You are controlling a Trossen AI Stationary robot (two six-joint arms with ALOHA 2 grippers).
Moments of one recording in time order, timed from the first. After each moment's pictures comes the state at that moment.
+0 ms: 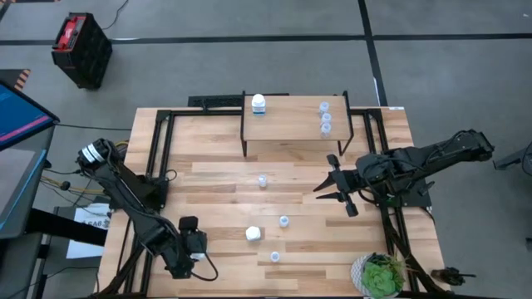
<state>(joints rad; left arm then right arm) -0.88 1.49 0.97 -0.75 -0.16 -0.88 0.26 0.92 0.83 -0.34 0.03 -0.06</state>
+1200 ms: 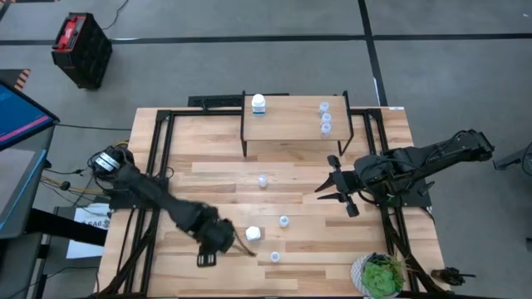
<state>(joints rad) -0.54 1.65 1.24 -0.97 0.12 -0.63 0.26 0.92 0.83 -0.39 0.03 -0.06</state>
